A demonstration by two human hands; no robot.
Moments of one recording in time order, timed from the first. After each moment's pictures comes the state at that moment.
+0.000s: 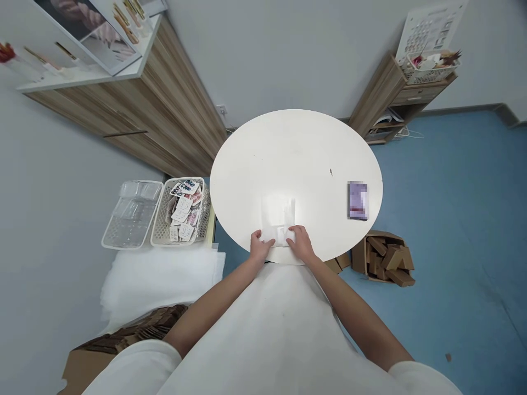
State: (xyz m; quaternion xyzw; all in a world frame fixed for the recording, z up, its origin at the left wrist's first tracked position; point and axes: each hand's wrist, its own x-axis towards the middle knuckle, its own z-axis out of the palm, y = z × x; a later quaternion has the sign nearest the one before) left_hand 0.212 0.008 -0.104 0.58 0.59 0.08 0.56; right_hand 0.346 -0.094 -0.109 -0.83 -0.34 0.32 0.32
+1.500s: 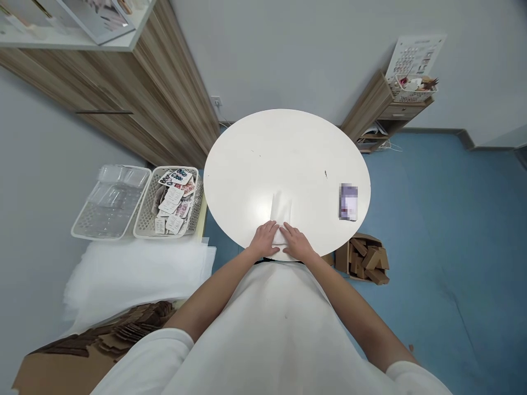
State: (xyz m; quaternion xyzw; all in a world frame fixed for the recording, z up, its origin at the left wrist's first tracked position) left_hand 0.229 0.013 -0.101 0.93 0.19 -0.04 0.30; right_hand 0.354 -0.108 -0.094 -0.77 -0.58 0.26 0.10
